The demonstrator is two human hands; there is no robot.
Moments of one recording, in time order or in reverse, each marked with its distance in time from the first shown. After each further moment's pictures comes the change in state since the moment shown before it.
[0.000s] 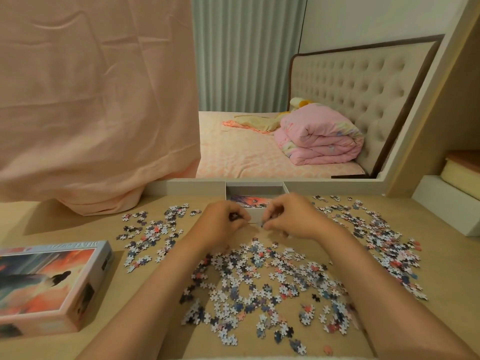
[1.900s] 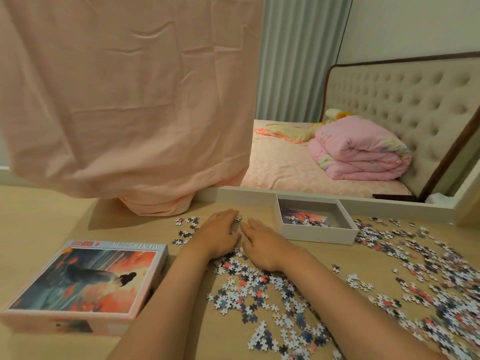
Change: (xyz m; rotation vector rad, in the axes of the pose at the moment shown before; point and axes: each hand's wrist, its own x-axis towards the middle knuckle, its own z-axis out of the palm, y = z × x) left_hand -0.009 -0.124 -0.060 0.313 -0.141 -0.221; right_hand 0.076 -0.069 0.147 -0.492 -0.280 -0.158
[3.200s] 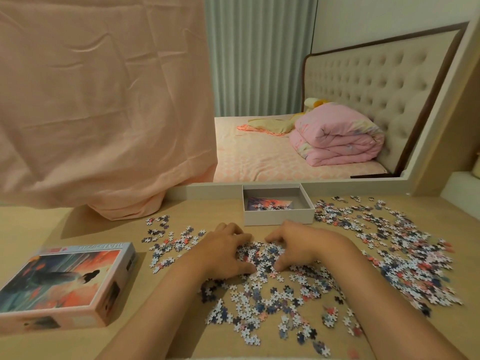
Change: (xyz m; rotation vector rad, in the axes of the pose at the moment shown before) left_hand -0.053 0.105 0.017 0.245 -0.190 0.206; right_hand -0.120 0.080 -0.049 0.109 -0.111 0.183
